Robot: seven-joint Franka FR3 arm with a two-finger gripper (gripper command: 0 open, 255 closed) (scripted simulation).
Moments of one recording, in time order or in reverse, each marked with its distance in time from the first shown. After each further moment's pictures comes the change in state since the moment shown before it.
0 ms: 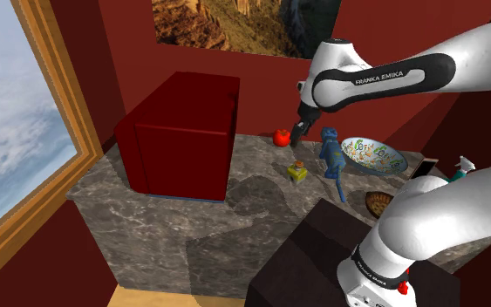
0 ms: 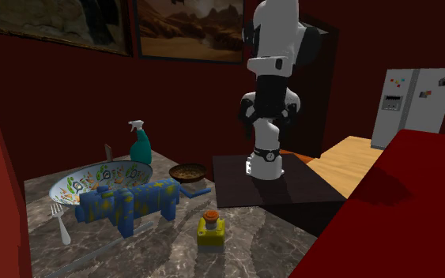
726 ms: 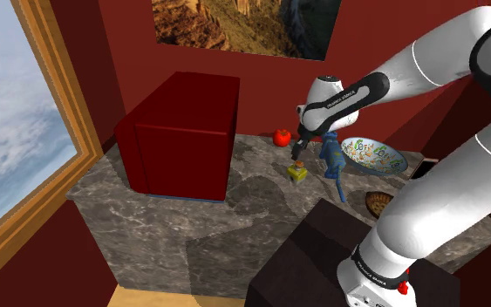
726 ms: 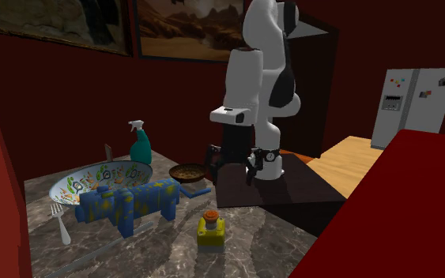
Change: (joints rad) arm -0.040 0.360 -0.171 -0.008 -0.021 0.380 -0.170
